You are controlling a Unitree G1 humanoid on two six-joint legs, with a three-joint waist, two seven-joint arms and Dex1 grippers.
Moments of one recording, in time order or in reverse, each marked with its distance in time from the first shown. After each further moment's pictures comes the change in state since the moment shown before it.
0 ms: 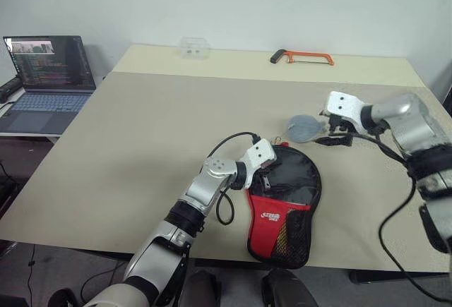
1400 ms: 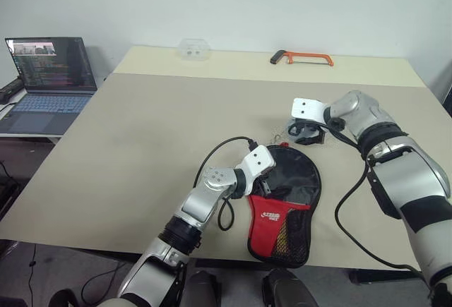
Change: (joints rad) left arm 0.122 -0.013 -0.039 -0.207 0.035 0.104 0.157; right arm -0.229 0.281 0.035 0.548 -0.275 -0.154 -0.199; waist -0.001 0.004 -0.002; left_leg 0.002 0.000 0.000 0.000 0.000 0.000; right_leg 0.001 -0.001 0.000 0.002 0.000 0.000
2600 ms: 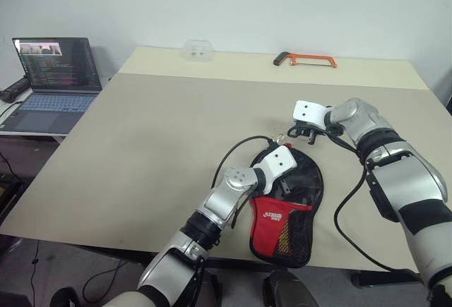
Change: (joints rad) left arm -0.076 -0.114 -0.034 0.147 0.073 -0.067 0.075; right arm 0.034 -0.018 -0.082 0.007 -0.003 0.013 -0.061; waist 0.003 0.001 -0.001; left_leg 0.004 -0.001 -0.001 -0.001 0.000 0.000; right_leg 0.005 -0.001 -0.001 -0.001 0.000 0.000
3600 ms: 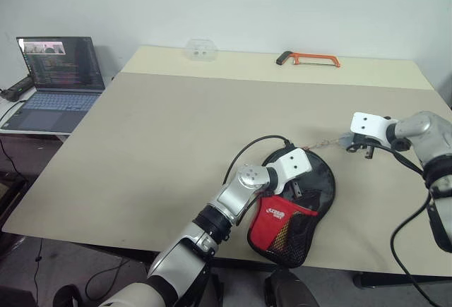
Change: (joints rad) left arm -0.086 -0.048 -0.046 0.155 0.018 -0.109 -0.028; right arm 0.423 -0.417 -0.071 -0.555 0.100 0.009 0.222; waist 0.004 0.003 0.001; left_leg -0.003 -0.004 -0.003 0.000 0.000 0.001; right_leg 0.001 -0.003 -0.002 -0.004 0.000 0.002
